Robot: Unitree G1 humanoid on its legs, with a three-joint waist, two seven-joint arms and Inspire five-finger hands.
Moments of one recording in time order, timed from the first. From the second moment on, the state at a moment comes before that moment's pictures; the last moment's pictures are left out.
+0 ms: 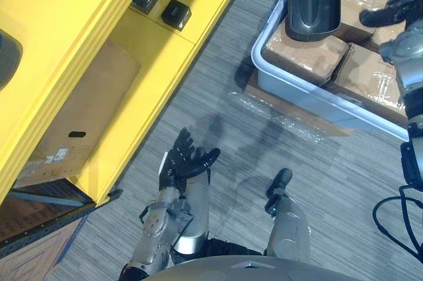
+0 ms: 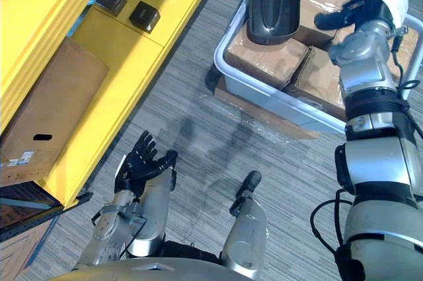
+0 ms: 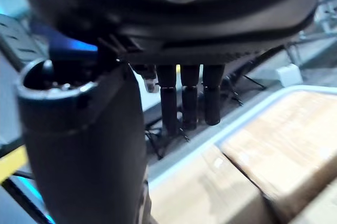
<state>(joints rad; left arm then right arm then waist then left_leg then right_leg) 0.21 0.16 -0.35 0.21 -0.51 -0.32 0.09 -1.15 -0.84 0.31 0.86 -0.07 0.21 -0.38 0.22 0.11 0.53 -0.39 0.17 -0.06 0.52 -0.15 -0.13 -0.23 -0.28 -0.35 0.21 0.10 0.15</state>
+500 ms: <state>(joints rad) 0.17 0.17 -0.36 0.31 -0.50 -0.33 0.09 -1.22 -0.81 0.50 0.90 -0.06 0.06 -0.29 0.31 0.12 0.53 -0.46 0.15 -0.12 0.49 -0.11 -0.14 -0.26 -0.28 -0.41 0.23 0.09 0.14</state>
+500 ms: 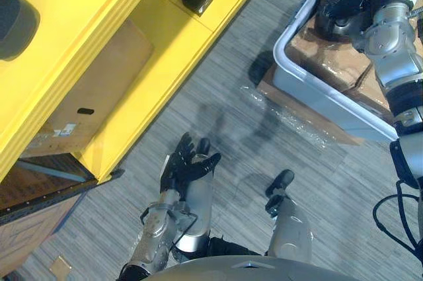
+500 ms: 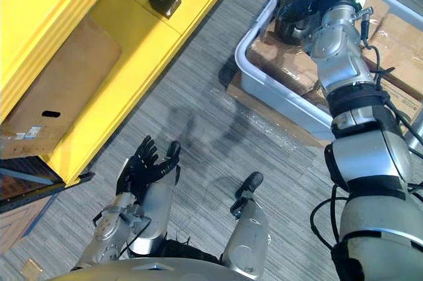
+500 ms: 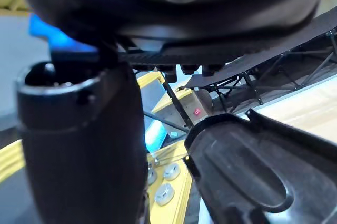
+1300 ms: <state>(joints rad) 0.16 0.18 -0.39 0.30 -0.51 -0.32 0.12 -1.14 -0.81 0.43 1.14 0.08 0.26 -0.01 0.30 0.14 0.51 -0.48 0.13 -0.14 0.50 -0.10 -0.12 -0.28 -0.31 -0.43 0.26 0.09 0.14</state>
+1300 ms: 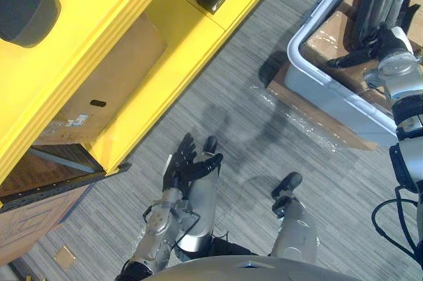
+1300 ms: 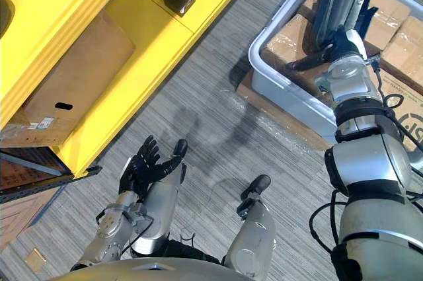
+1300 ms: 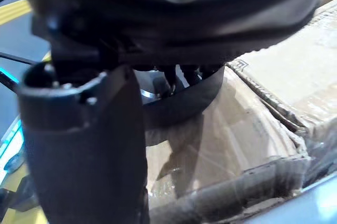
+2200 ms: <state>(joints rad) 0.22 0.21 -0.32 0.23 -0.50 -0.28 0.14 -0.88 -0.78 0.32 0.77 0.09 0.23 -0.17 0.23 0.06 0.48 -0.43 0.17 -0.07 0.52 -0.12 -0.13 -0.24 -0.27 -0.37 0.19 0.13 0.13</state>
